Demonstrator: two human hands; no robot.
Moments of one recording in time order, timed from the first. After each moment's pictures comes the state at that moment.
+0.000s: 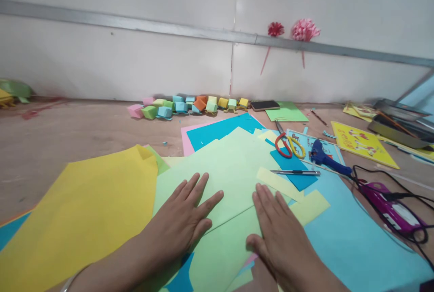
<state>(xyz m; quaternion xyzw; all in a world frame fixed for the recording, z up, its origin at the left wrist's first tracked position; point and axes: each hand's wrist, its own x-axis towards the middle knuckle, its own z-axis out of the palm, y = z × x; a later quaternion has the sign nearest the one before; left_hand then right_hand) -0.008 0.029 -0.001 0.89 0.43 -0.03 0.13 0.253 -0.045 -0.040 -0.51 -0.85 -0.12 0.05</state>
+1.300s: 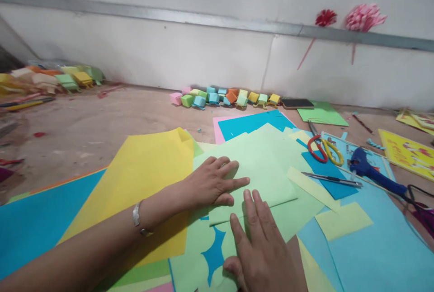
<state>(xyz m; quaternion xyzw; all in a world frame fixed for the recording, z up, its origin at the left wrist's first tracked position) -0.035 0.069 -0.004 0.96 0.28 0.02 0.00 0.161 -0.057 -0.027 -0.41 -0.89 -0.14 0.16</state>
